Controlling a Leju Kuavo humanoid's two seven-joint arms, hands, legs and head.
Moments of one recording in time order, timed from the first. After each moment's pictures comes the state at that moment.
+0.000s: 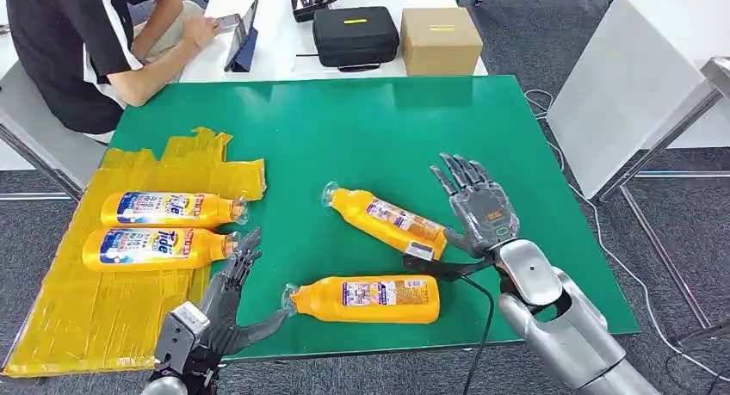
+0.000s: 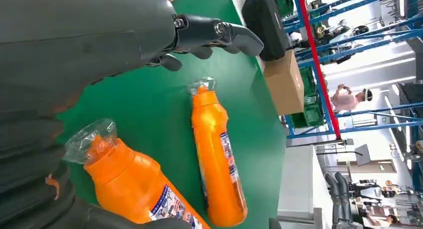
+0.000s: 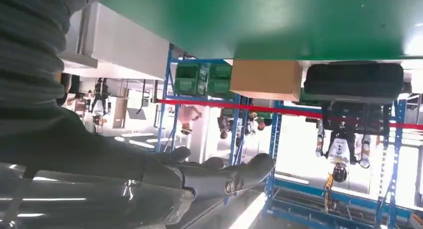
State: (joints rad) left arm 0.04 -0.11 -0.26 -1.51 -0.19 -0.09 -0.40; right arm -0.26 -0.39 0.49 -1.55 1.17 -0.18 0.14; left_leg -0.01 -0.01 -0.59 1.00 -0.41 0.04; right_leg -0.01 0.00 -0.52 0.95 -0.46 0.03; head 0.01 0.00
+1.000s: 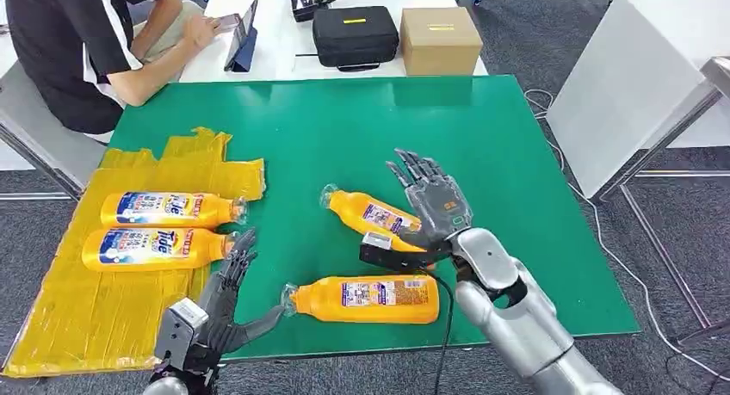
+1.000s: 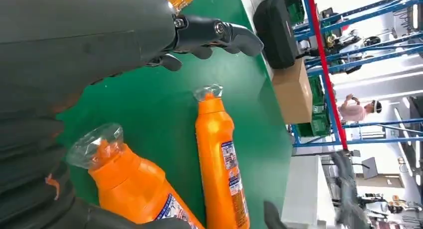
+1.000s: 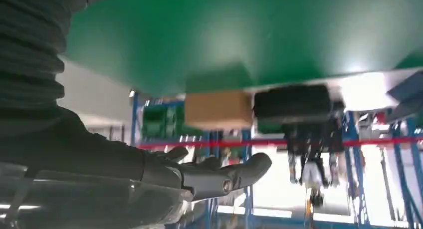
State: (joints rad) left arm 0.04 -0.11 -0.25 -1.50 -0.17 -0.06 -0.38; right arm -0.37 -0.18 0.51 -1.46 1.04 -0.06 0.07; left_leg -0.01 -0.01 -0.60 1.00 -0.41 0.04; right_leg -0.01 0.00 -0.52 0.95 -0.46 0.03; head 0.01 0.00
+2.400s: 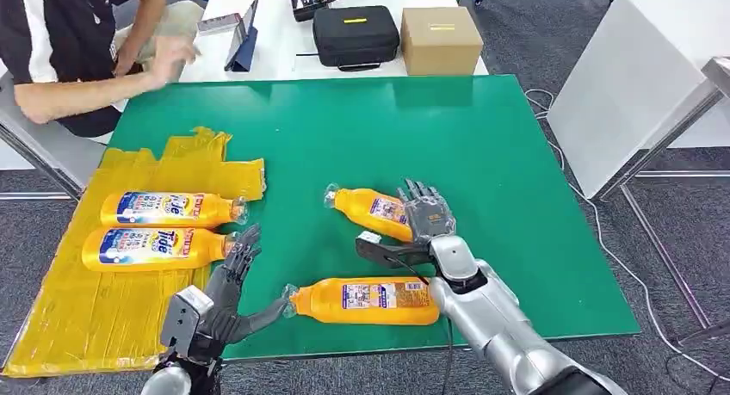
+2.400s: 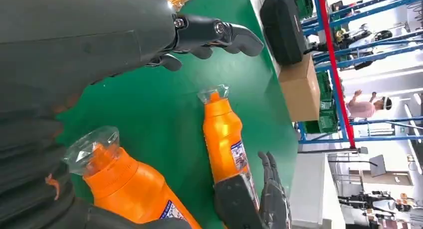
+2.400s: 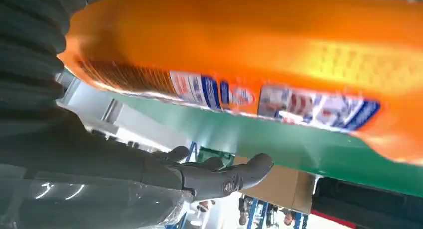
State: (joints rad) left arm -0.01 -0.11 -0.25 -1.44 -0.15 -0.07 -0.36; right arm -0.49 -0.03 0.50 -0.90 1.27 -0.14 0.24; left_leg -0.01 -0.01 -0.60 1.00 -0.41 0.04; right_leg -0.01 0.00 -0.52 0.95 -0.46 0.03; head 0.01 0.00
